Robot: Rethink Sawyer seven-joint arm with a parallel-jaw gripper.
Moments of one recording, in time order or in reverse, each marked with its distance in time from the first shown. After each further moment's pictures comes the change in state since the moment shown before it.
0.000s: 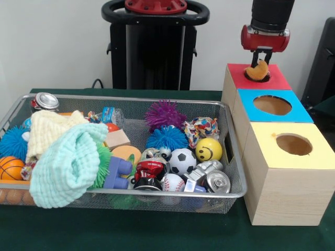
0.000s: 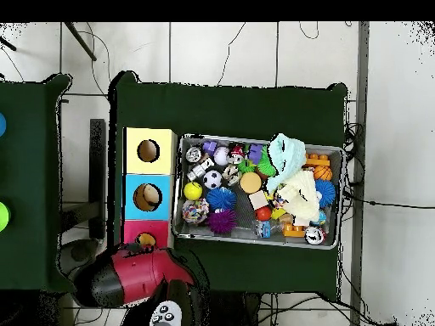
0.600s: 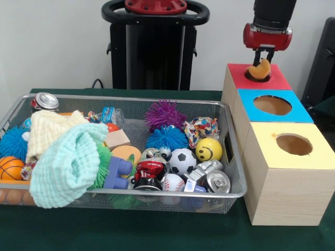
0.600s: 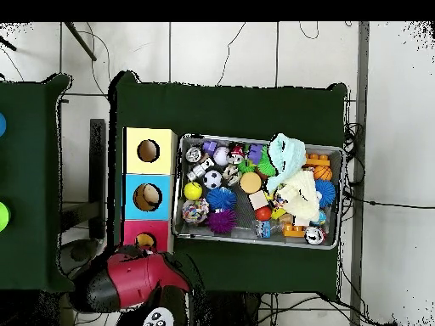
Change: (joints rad) arm 0.041 -0.002 -0.034 0.001 0.002 -0.030 0.000
